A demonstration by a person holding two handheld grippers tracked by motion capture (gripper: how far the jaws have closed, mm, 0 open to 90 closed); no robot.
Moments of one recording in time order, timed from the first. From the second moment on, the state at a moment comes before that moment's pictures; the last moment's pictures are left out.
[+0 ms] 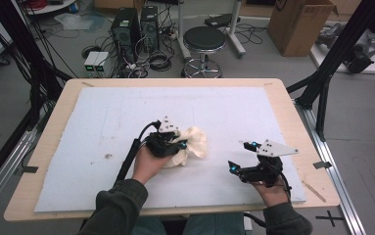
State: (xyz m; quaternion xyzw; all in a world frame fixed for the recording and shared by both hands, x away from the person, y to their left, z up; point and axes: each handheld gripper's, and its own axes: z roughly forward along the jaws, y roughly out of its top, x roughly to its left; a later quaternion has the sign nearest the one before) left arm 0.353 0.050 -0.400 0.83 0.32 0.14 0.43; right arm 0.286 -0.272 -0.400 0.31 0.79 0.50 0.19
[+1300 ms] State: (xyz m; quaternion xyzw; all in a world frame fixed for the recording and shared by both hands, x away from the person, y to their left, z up) left arm 0.340 0.123 -0.391 0.82 0.32 0.17 0.44; right arm 0.289 -0.267 -0.406 0.31 0.80 0.48 0.18
